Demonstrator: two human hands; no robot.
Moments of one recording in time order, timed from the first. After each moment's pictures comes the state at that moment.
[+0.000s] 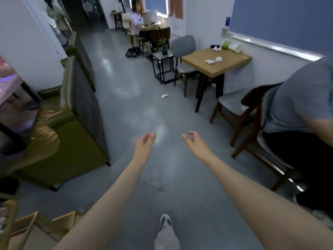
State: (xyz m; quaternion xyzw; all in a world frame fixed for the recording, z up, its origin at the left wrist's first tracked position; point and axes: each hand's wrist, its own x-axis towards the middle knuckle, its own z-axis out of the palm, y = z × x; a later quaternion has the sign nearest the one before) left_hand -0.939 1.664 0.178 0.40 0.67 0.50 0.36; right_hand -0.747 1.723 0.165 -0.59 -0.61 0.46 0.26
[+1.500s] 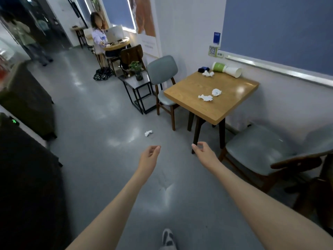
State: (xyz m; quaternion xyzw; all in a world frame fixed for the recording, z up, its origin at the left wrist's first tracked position) left_hand -1.046 2.419 0.142 0.50 0.67 0.38 0.40; right_hand -0.811 2.445 0.121 -0.66 -0.51 0.46 0.29
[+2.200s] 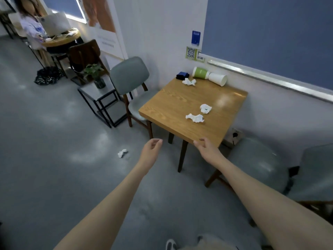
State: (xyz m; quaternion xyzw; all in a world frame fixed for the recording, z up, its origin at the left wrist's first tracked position) left_hand -1.034 2.807 0.121 0.57 0.59 0.30 0.49; right_hand -0.786 2.772 0.113 -0.74 -0.46 0.42 0.25
